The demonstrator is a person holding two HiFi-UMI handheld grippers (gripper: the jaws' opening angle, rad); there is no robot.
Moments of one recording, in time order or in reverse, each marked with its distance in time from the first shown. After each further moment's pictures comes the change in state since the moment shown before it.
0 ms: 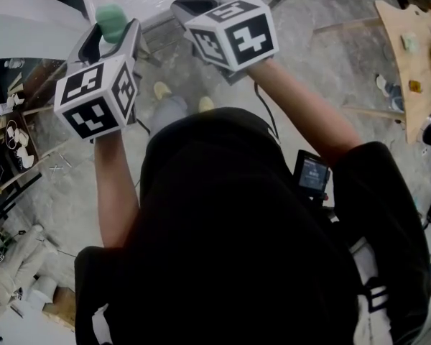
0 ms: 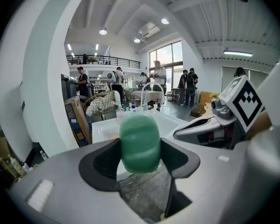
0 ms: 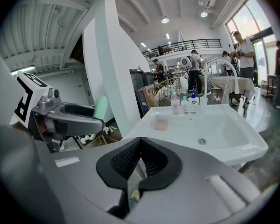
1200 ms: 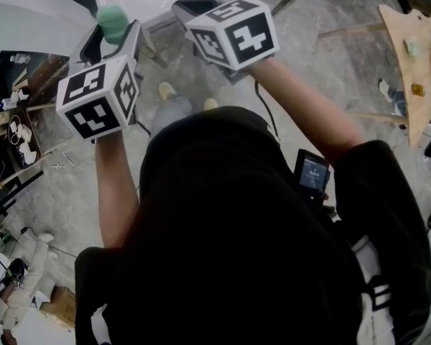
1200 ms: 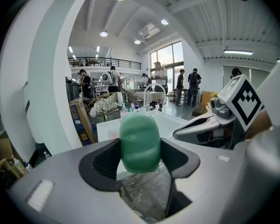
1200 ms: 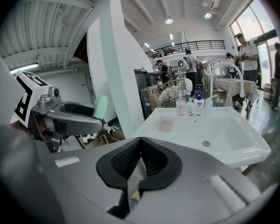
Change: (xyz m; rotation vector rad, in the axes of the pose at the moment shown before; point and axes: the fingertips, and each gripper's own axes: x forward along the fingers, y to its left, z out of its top) left arm -0.016 0.006 0.001 0.010 -0.004 0.026; right arm -0.002 0.012 0.003 -0.019 0.004 0.017
